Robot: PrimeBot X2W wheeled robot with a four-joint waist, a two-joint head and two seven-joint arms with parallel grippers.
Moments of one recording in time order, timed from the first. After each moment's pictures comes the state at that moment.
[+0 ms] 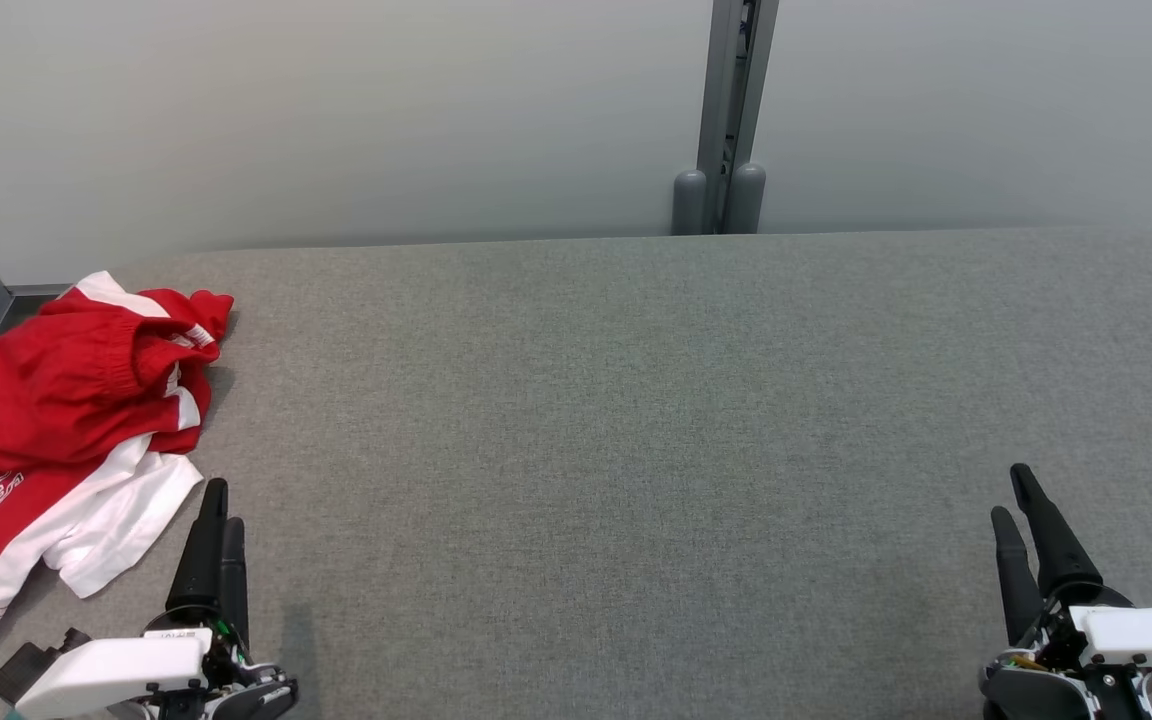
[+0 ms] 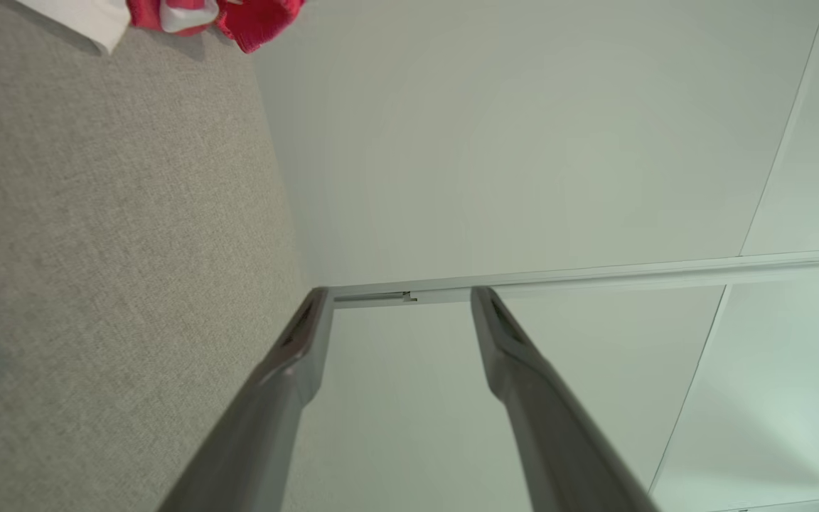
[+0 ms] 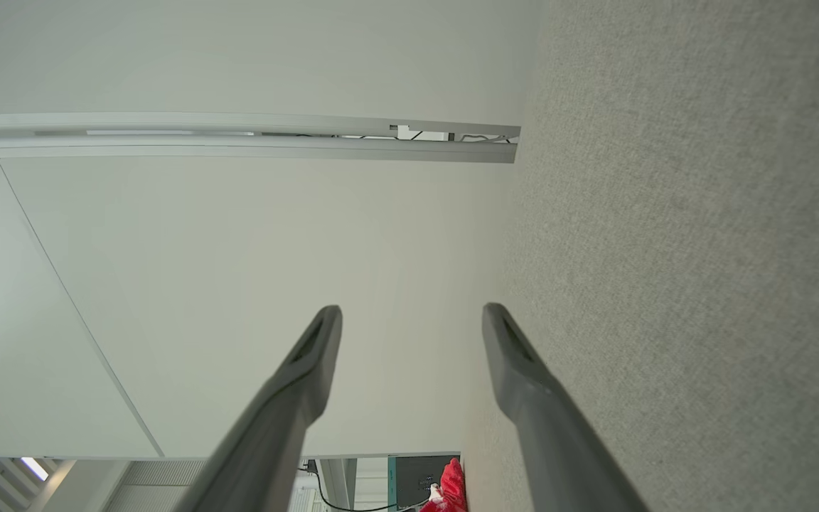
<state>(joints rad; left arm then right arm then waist) -0.05 0.03 0.08 0.27 -1.59 -0.13 0.06 -0.06 -0.03 -0.06 0.25 1.60 0.13 0.07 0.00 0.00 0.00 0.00</state>
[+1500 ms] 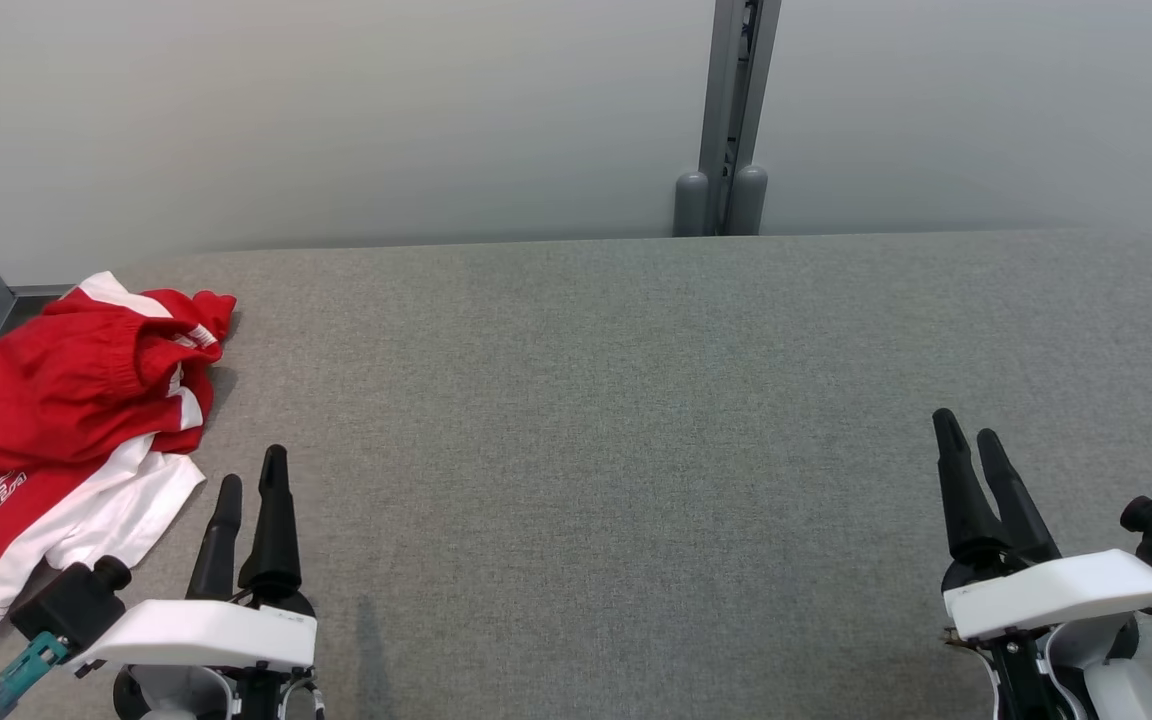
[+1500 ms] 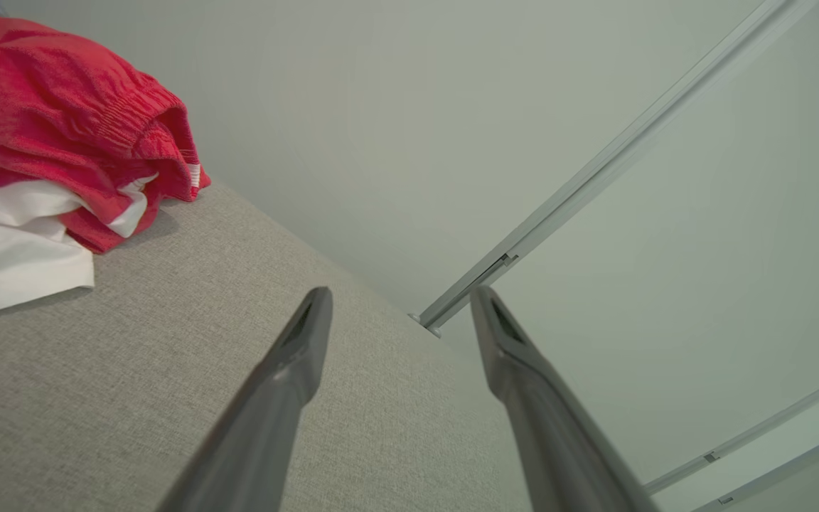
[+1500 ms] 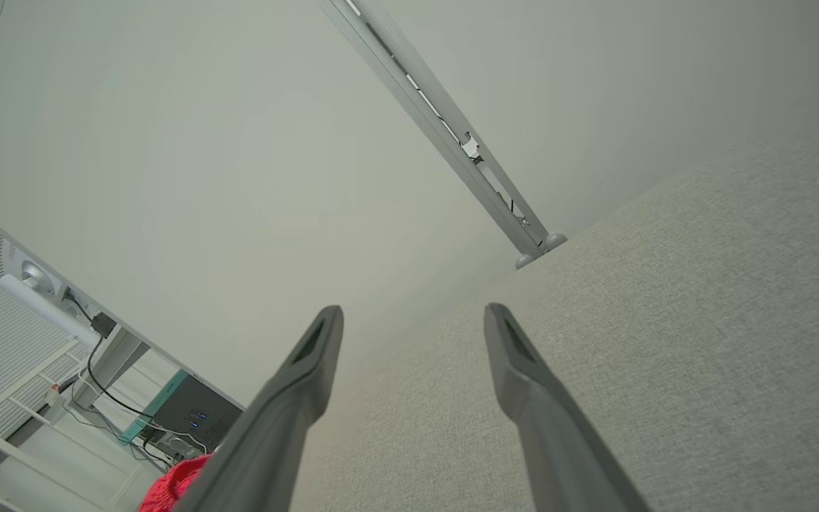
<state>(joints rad) -0.06 0.04 -0.01 0.20 -0.86 -0.05 -0.11 -0.12 -0.04 0.07 0.19 0.82 0.13 -0.11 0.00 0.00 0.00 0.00</state>
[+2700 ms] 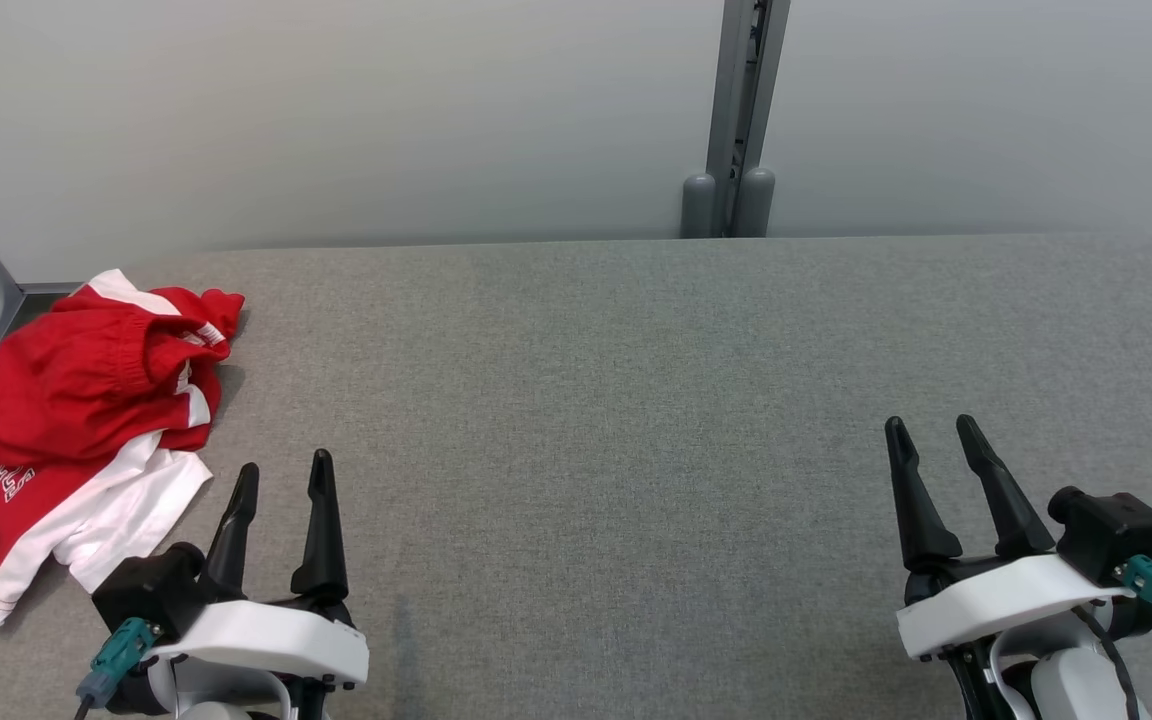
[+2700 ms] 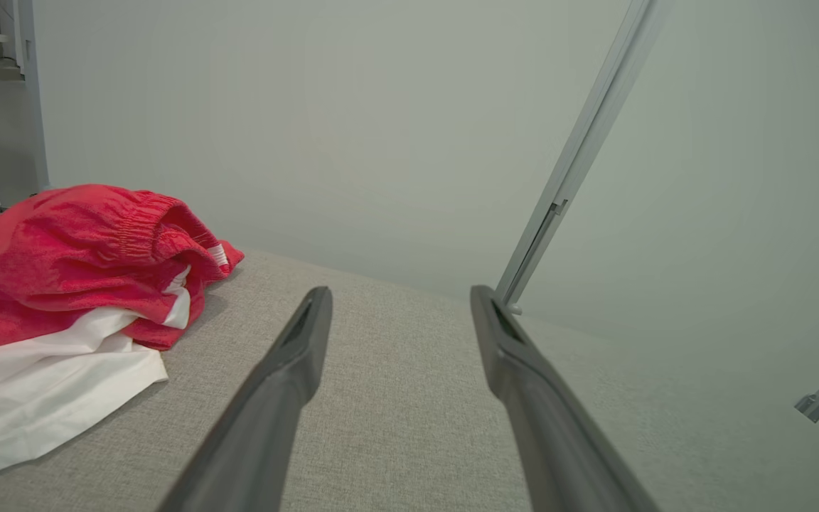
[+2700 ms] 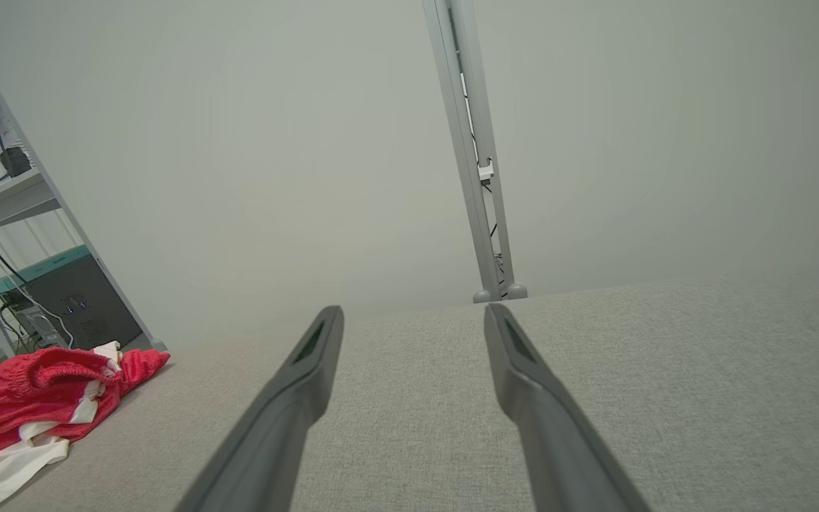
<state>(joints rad) -0.07 0.04 -0.08 0.22 -0.44 0.03 -0.20 -0.16 -0.04 0.10 0.25 0.36 0.13 -0.20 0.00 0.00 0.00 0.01</state>
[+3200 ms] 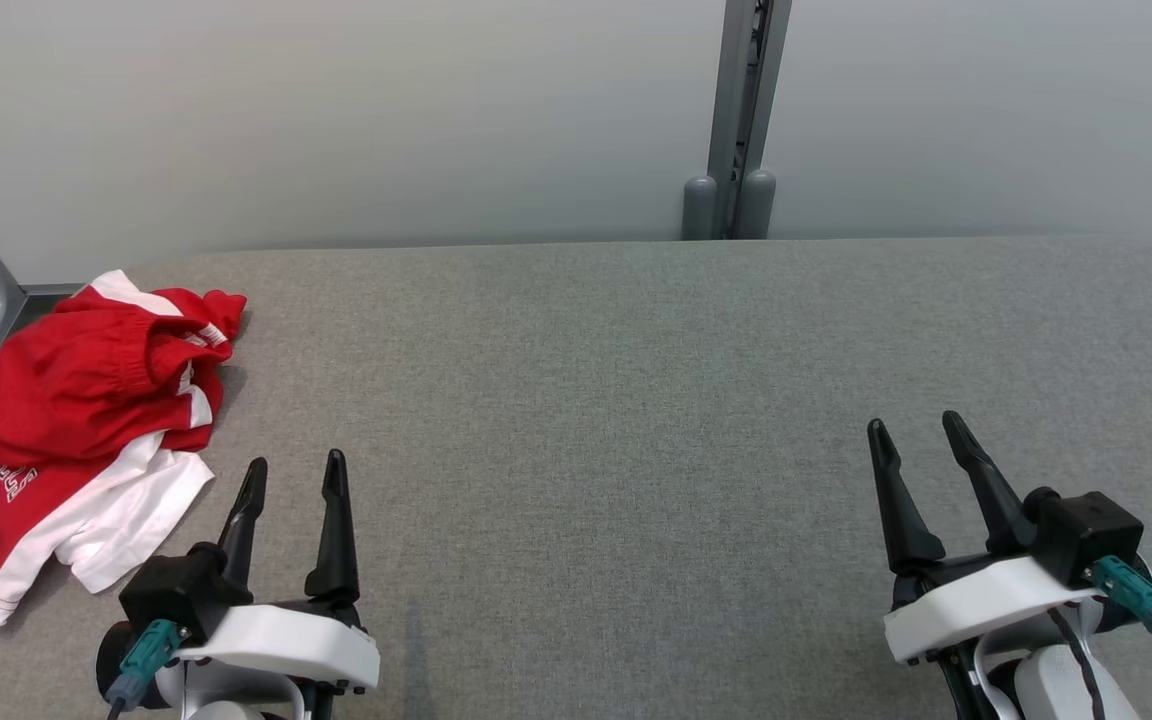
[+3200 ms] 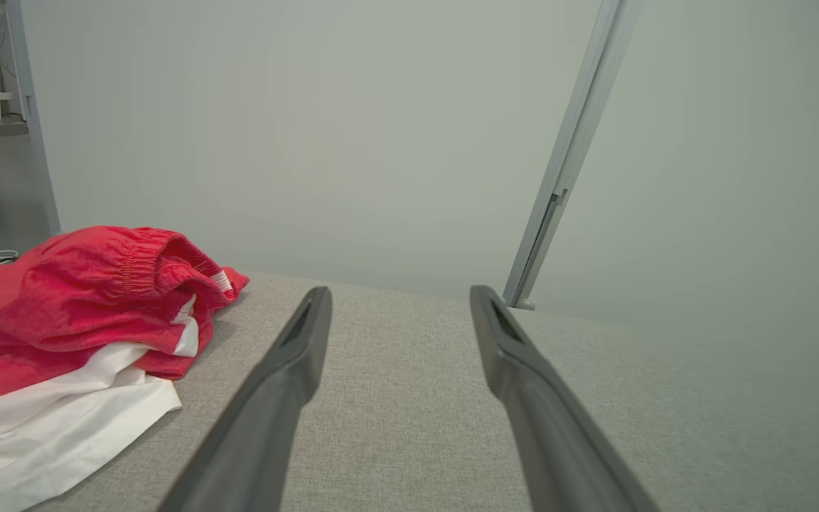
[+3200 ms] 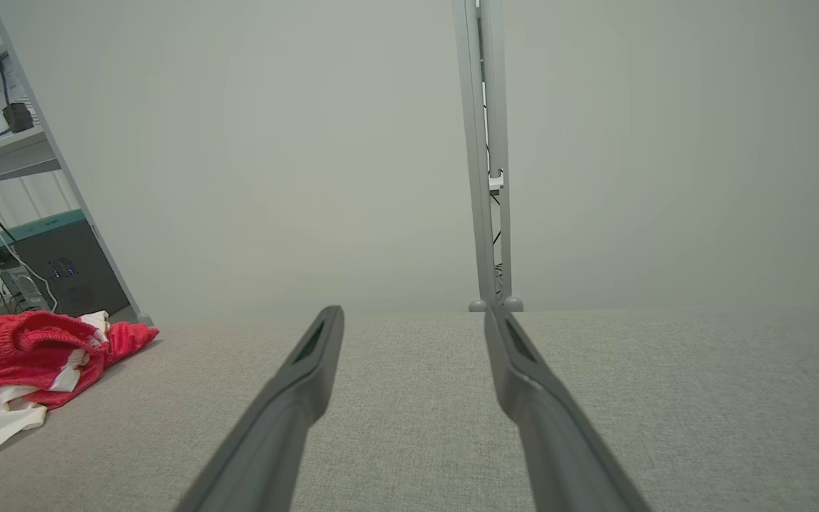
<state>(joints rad) -0.07 0.05 -0.10 0.22 -0.34 0.05 -0.23 -0.17 -0.04 0.12 0.28 0.26 0.13 -0.23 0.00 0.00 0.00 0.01</state>
